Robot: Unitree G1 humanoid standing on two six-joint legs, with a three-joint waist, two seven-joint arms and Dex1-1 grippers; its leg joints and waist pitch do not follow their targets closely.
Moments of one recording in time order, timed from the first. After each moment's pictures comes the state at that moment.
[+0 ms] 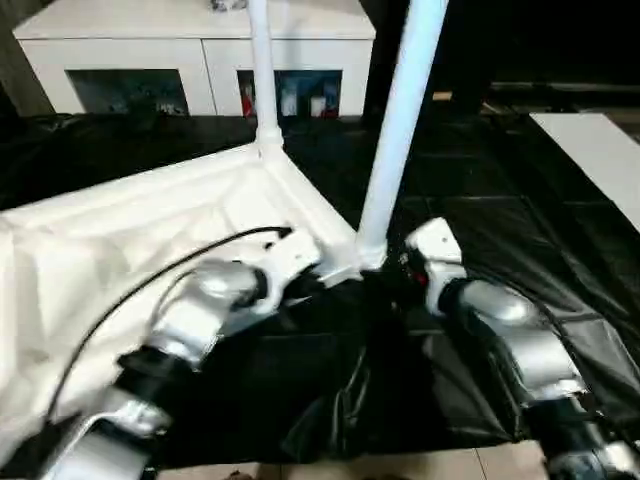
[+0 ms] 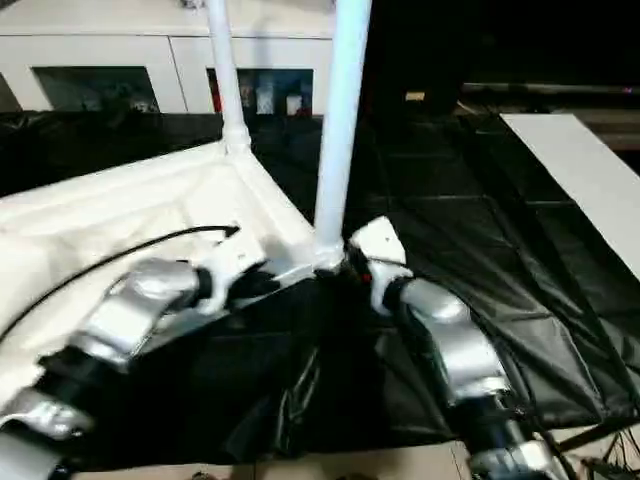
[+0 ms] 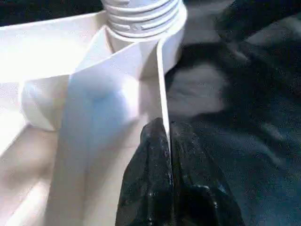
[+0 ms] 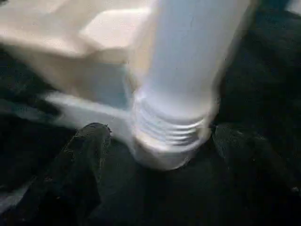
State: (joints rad) left arm -0.53 0.37 -0.35 0.33 0.07 0.34 -0.91; right arm -0.33 -0.35 0.20 0.17 0.10 0.31 0.65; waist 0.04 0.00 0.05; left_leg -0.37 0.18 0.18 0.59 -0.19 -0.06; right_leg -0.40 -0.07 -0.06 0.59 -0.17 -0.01
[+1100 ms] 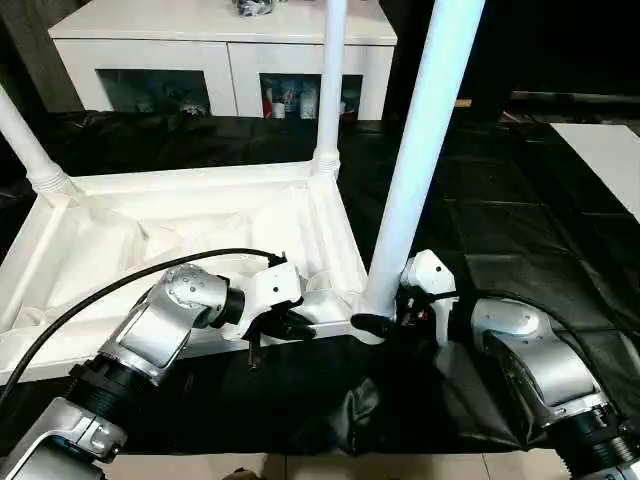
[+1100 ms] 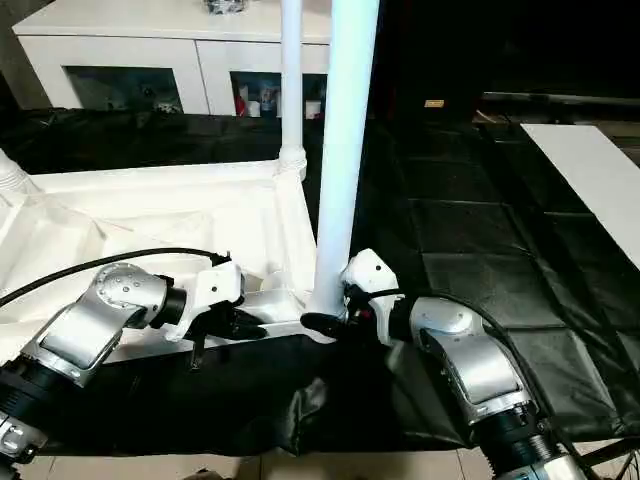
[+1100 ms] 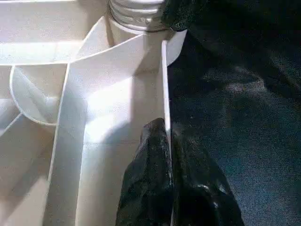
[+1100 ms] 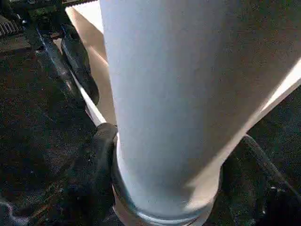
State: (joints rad) left arm -0.48 0.49 -0.41 0.24 0.00 0.30 -1.19; right arm -0.29 -0.41 0.24 0.14 0.16 0.27 0.88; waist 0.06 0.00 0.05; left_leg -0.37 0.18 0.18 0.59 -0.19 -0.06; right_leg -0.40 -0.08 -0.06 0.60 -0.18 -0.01
